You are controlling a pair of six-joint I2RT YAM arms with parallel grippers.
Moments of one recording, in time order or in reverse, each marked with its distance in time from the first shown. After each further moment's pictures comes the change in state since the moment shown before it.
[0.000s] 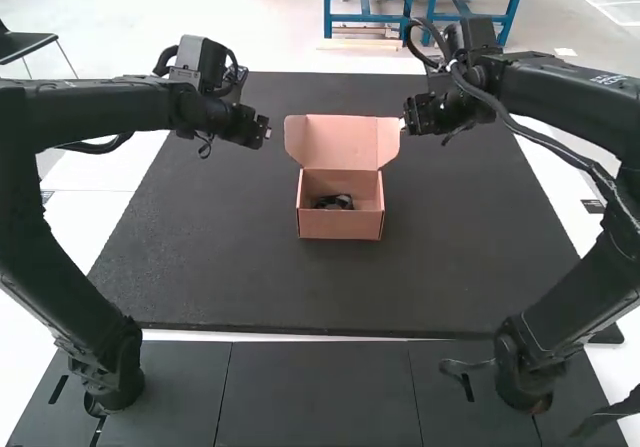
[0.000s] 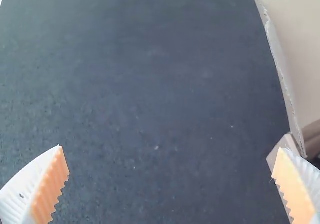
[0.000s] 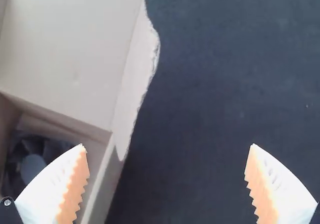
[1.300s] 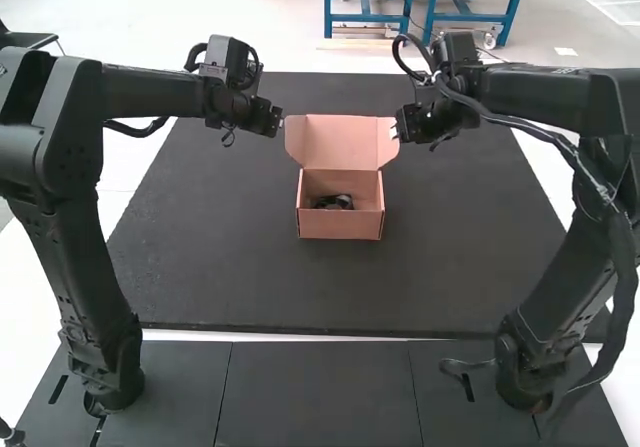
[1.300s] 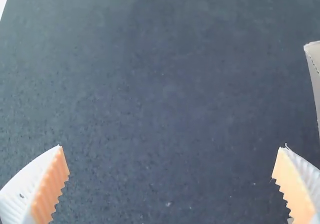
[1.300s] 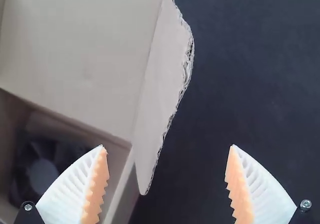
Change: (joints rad) left arm 0.000 0.254 0.191 0.082 -0.051 -0.016; right arm -0.005 0.151 0.027 0.063 -0.103 0.017
